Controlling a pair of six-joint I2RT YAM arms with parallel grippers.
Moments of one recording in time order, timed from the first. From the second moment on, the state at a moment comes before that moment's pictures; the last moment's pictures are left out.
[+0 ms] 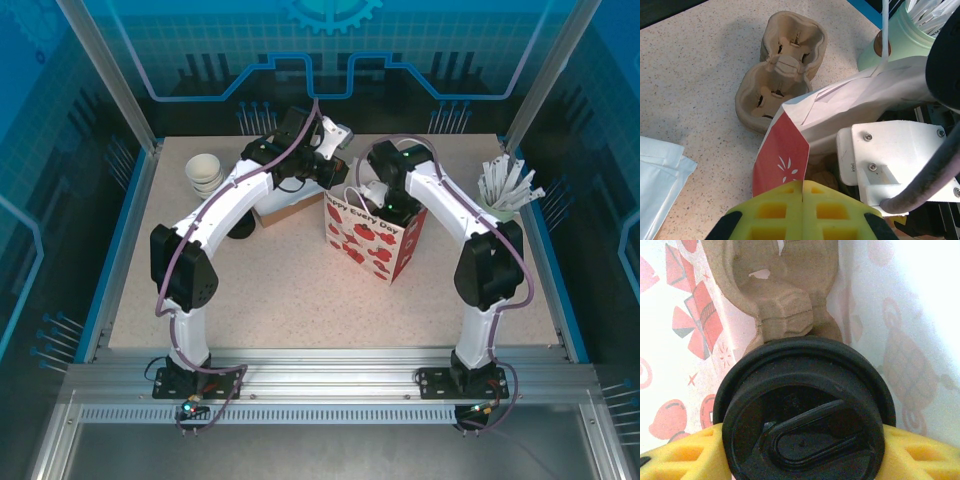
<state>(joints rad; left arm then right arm) -0.49 1.95 1.94 -0.73 0.39 -0.01 0.42 1.91 1.77 -1.37 0.05 -0.34</state>
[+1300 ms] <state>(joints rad) -0.49 1.95 1.94 -0.73 0.39 -0.01 0.43 1.81 1.81 -1.40 -0.06 -0.32</state>
